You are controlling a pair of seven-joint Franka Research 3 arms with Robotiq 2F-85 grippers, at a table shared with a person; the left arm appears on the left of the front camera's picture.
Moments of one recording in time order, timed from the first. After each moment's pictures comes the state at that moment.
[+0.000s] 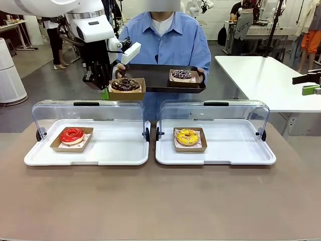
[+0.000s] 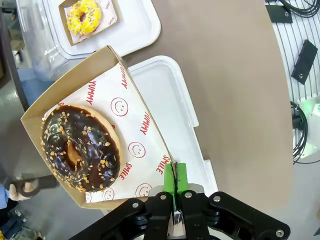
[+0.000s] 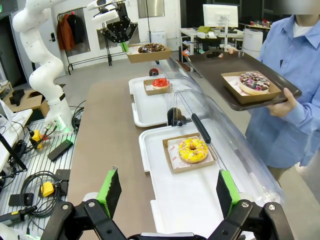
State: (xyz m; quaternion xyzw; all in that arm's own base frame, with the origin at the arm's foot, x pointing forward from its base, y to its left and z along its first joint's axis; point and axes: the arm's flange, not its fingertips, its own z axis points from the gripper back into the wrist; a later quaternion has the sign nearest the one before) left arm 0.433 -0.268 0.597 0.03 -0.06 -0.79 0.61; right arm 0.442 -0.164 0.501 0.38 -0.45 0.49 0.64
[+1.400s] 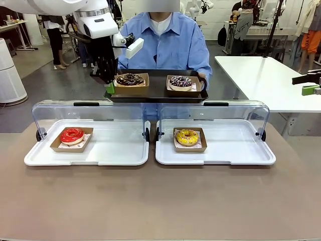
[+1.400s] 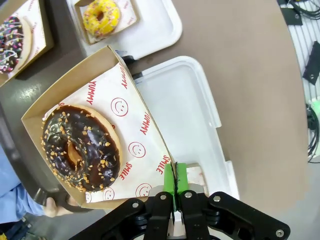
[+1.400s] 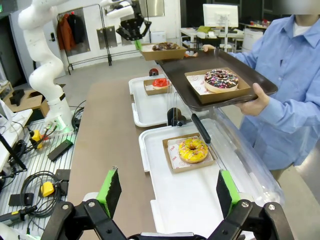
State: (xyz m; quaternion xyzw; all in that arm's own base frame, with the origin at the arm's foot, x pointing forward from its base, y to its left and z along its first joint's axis) left arm 0.488 -0.271 0.597 0.02 -0.07 -0.80 0.60; right arm 0.442 -0.164 0.501 0.38 -0.45 0.49 0.64
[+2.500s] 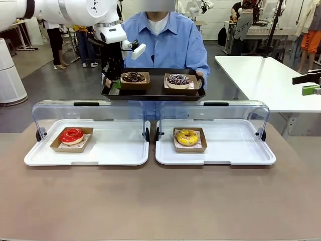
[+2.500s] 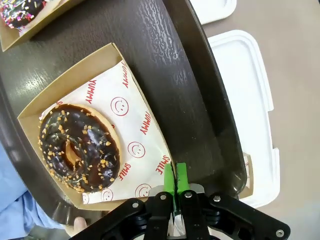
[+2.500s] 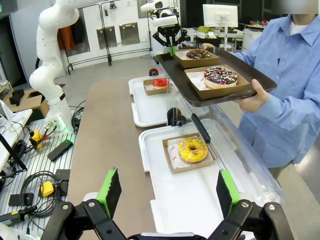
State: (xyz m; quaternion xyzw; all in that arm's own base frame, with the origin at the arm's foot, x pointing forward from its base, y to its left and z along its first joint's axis) left arm 0.611 -0.267 0.557 0.02 -0.05 -0.80 0.60; right arm 0.442 -0.164 0.502 0.38 -0.45 0.49 0.64
